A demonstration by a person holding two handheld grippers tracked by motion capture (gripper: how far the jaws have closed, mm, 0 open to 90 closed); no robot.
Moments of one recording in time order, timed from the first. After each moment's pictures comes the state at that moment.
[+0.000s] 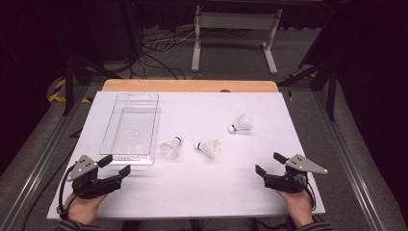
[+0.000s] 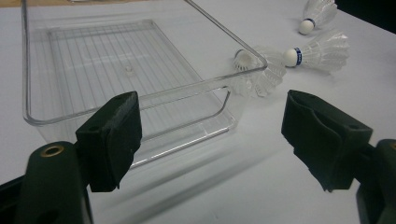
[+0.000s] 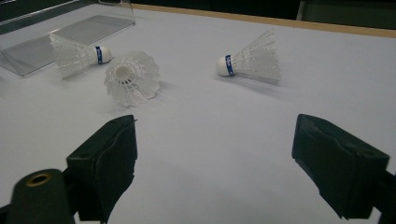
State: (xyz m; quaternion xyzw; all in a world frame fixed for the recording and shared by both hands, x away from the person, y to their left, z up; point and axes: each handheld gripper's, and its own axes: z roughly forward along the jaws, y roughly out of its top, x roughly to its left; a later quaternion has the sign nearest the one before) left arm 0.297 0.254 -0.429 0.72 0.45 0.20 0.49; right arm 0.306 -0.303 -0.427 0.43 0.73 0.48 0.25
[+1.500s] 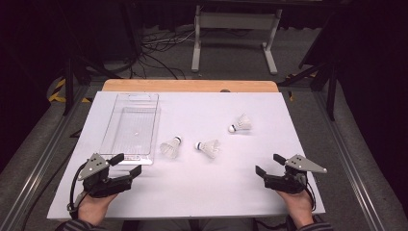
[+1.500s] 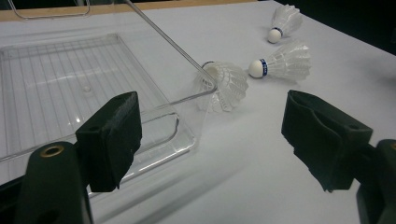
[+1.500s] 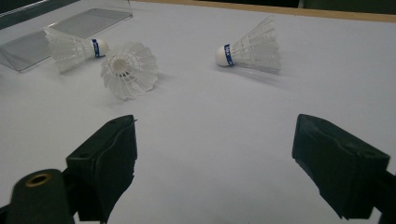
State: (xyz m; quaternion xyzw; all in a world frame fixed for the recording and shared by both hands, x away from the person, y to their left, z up) left arm 0.298 0.226 -0.418 0.73 0.42 0.18 0.51; right arm 0.307 -0.304 -0.430 0.44 0.73 0.47 0.24
